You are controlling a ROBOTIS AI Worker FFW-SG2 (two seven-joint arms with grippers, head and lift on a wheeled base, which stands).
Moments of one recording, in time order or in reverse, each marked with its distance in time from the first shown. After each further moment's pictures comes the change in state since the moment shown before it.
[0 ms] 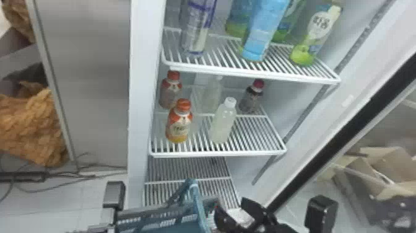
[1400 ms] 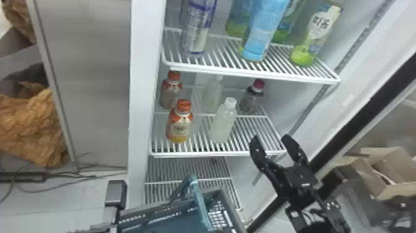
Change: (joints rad) left arm 0.007 -0.014 0.008 0.000 0.004 -0.005 0.002; right arm -0.390 -0.020 -0.043 0.497 0.047 -0.671 -0.056
